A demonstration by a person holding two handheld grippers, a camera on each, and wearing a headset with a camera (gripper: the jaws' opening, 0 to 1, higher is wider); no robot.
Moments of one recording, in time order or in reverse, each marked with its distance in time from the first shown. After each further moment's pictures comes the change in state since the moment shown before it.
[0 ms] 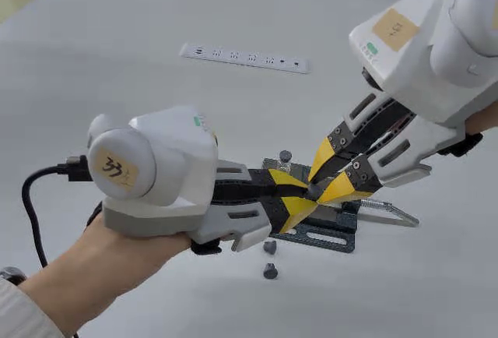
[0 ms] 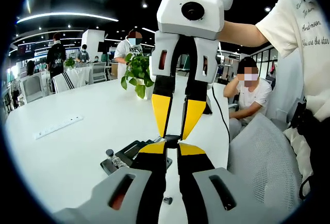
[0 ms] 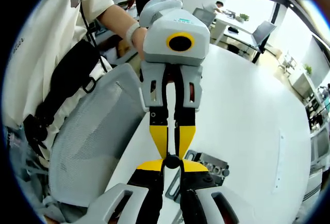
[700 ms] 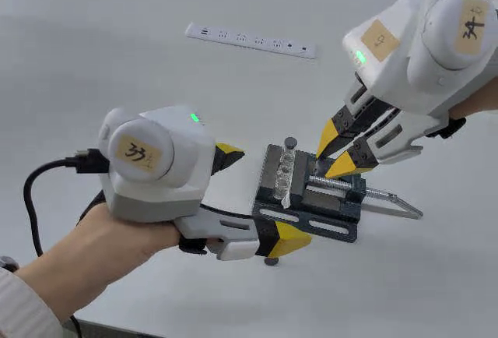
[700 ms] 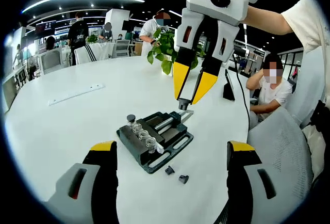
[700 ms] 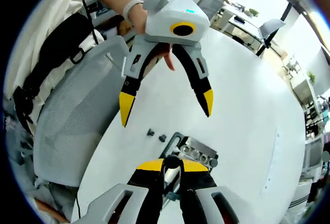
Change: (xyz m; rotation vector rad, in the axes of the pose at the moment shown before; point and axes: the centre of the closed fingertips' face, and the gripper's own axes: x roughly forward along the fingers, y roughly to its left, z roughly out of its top) left arm -0.009 0.042 -0.058 -0.132 0.149 0.187; right arm 0.019 -0.035 -0.036 -0.104 0.142 -0.031
